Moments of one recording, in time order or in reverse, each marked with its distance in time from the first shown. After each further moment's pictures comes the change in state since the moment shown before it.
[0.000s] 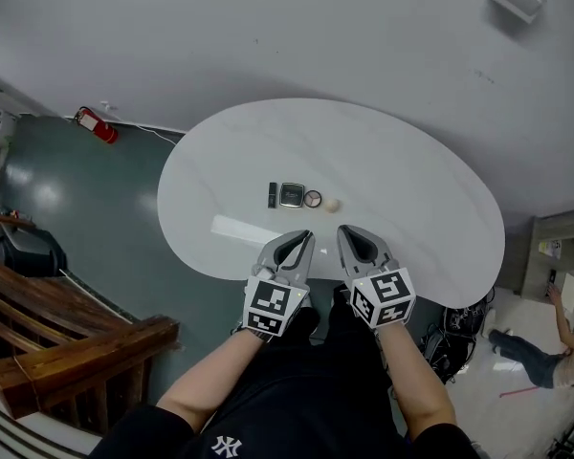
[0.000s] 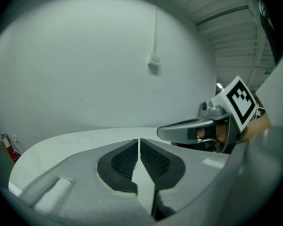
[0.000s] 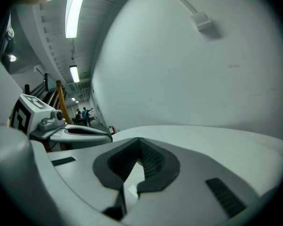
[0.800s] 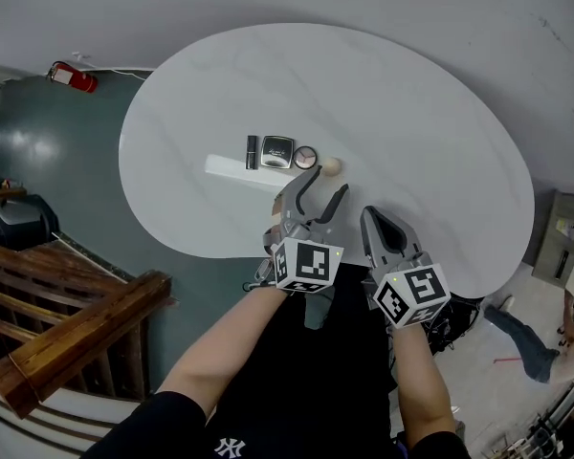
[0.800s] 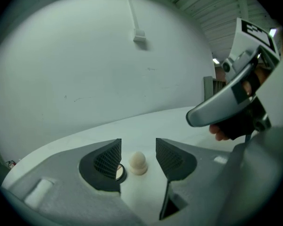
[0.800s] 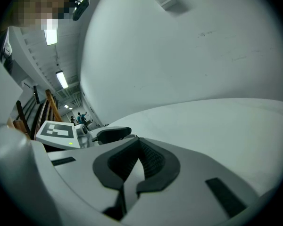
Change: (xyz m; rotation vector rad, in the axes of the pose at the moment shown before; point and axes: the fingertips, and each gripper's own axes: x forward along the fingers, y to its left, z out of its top) left arm 0.136 0.001 -0.080 0.241 0.019 0.092; right arm 0.011 -0.075 -0.083 0.182 0.071 -0.027
